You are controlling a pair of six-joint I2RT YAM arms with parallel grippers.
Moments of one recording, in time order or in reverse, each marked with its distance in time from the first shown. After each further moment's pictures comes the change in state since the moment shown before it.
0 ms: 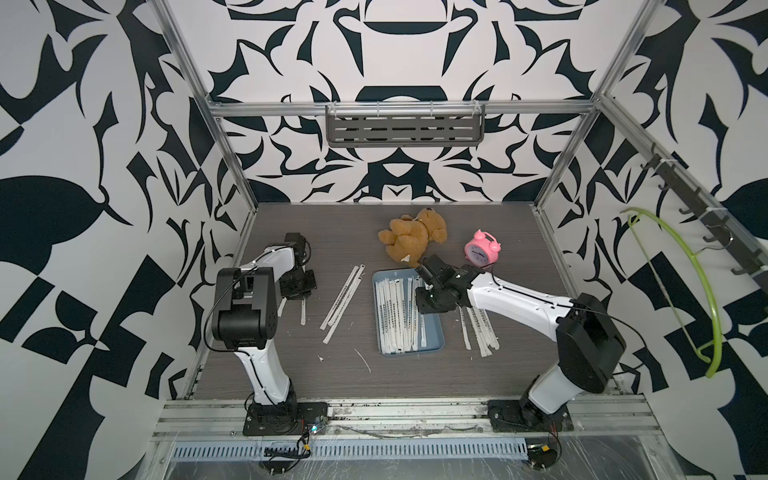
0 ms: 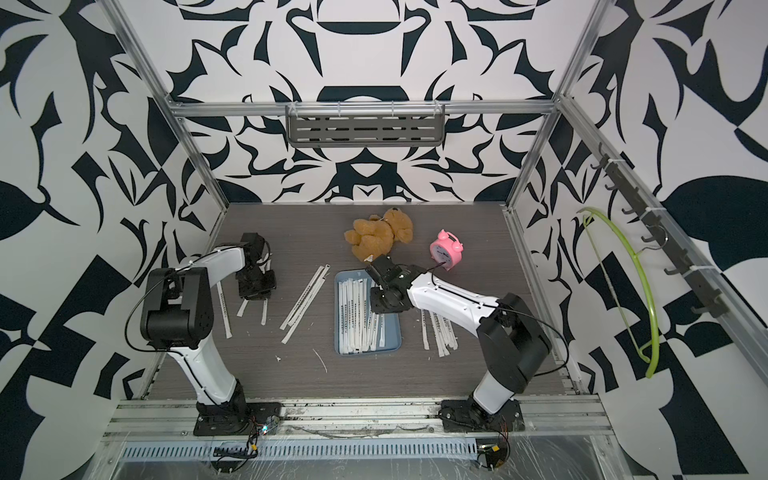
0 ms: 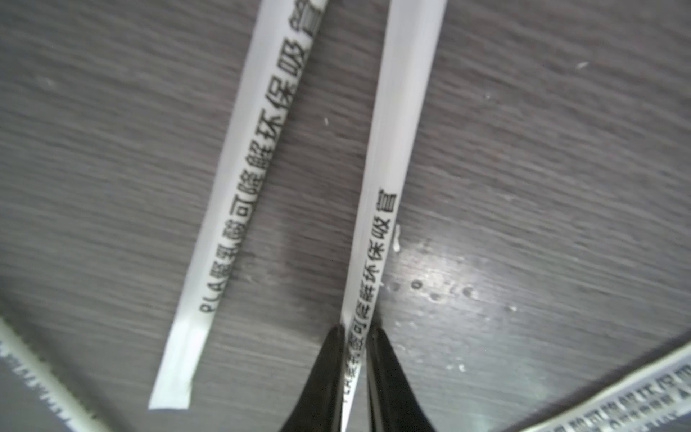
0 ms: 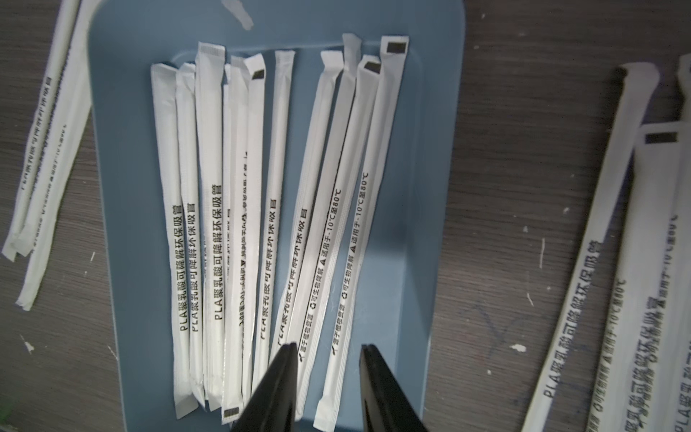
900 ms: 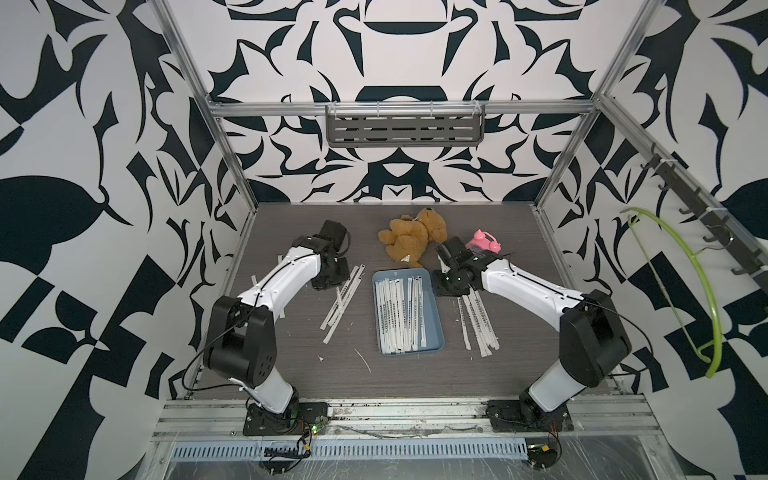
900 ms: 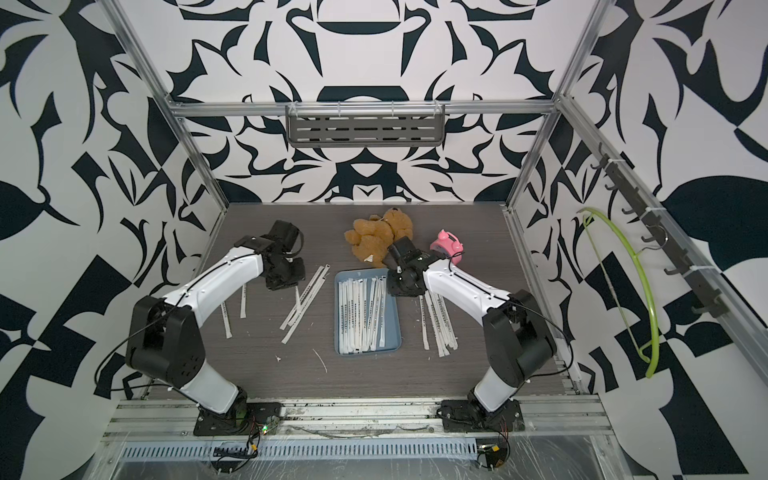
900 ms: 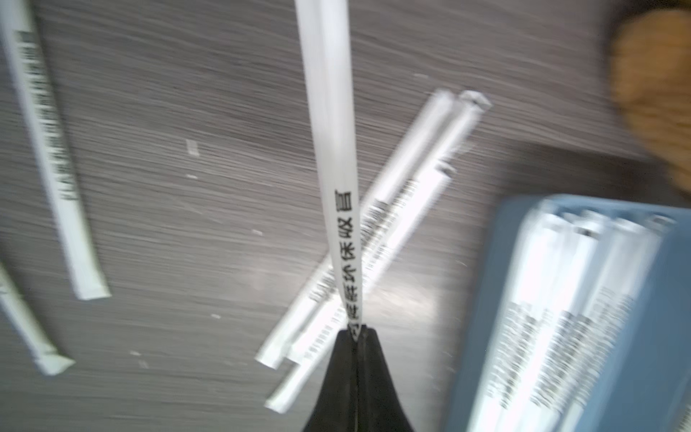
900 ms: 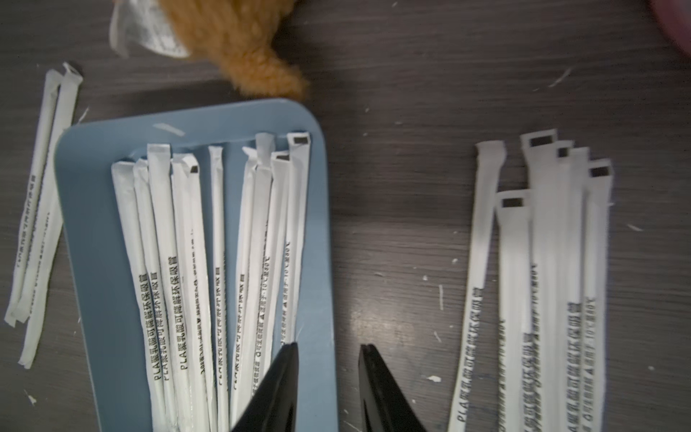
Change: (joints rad) left arm -0.415 -0.267 0.074 -0.089 -0.025 -0.317; right arm -0.209 -0.024 0.038 -0.032 -0.035 -0.092
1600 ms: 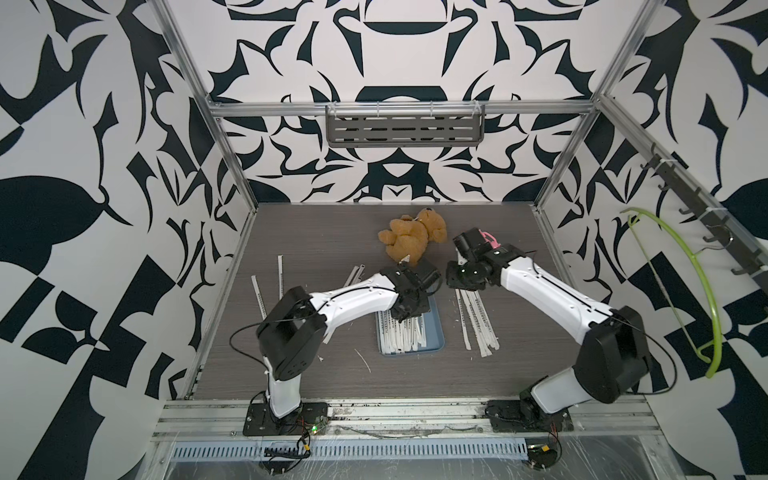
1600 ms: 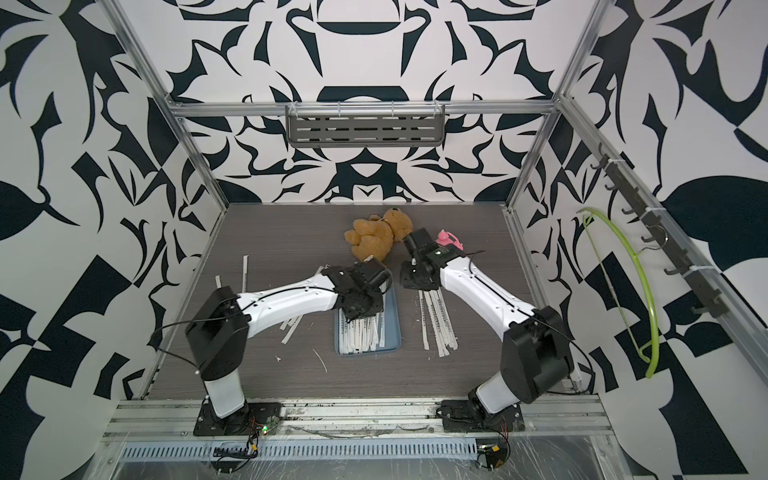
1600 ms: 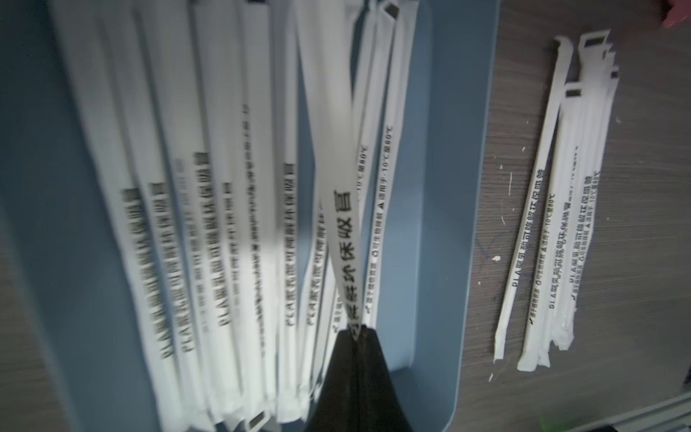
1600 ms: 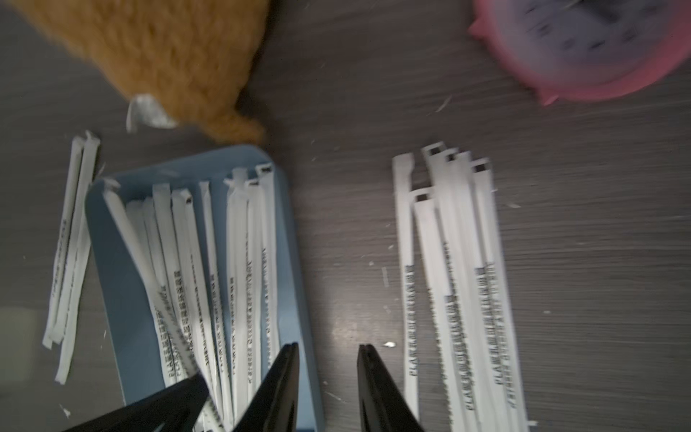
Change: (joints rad) left arm -0.537 0.314 0.164 0.182 -0.001 -0.430; right arm -0.101 -0.126 0.028 -0.106 0.035 0.028
